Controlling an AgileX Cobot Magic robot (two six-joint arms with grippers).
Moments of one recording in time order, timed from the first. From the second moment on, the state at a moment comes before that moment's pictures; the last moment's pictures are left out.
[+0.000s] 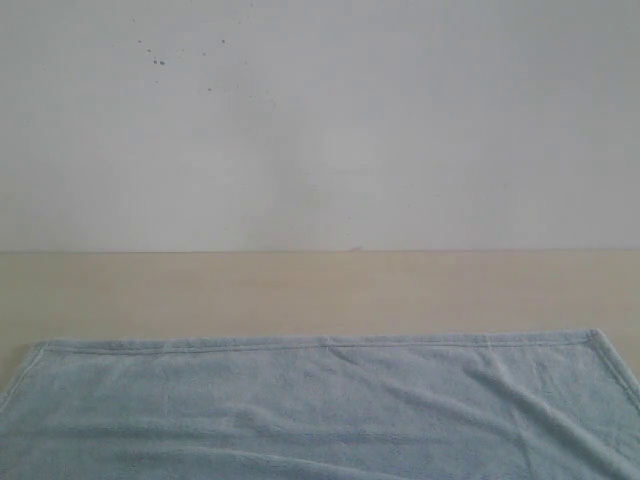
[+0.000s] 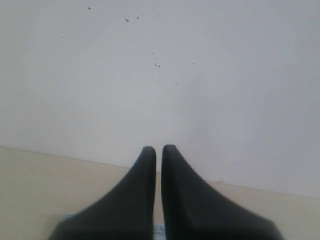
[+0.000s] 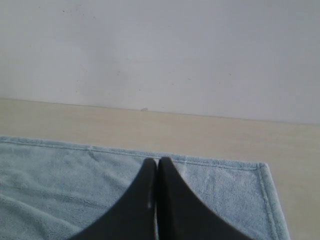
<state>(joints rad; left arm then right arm) -0.16 0.05 -0.29 0.29 0.26 -0.54 0.29 0.02 0.00 0.01 0.12 0.03</state>
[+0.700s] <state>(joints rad) -0.16 0.01 -0.03 0.16 0.21 -0.50 0.29 0.02 0.00 0.01 0.12 0.03</state>
